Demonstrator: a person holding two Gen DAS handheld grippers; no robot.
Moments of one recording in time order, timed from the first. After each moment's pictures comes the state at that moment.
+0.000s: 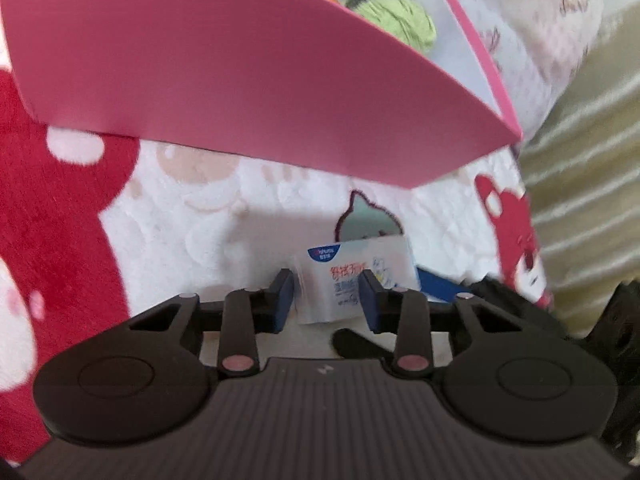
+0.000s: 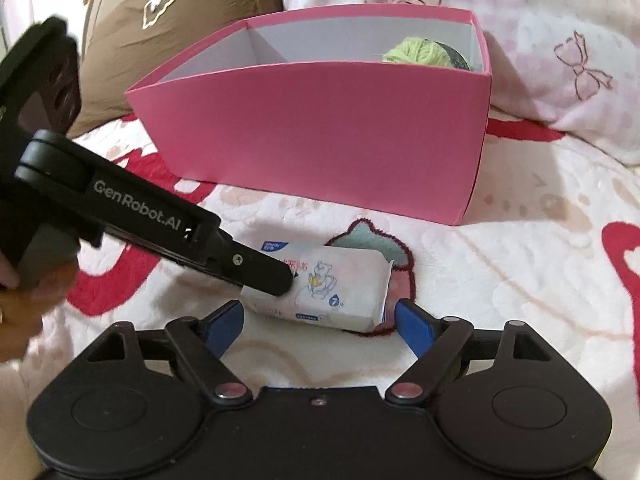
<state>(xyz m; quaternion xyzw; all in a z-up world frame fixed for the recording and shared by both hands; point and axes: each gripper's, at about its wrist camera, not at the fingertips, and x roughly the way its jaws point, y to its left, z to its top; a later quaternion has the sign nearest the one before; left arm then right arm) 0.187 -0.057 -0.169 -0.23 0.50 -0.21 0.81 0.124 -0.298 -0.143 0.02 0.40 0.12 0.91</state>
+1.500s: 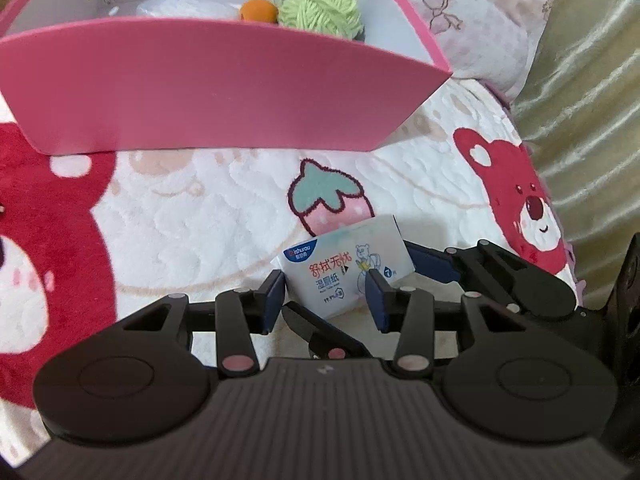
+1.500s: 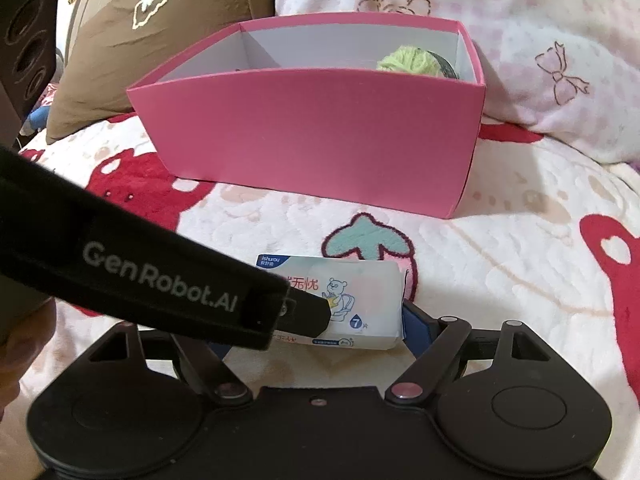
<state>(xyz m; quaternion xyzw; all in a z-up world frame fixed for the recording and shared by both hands) 0.143 -0.102 -0.129 -0.11 0.50 -0.20 0.83 0.106 -0.280 -0.129 0.01 0.39 0.08 0.92</state>
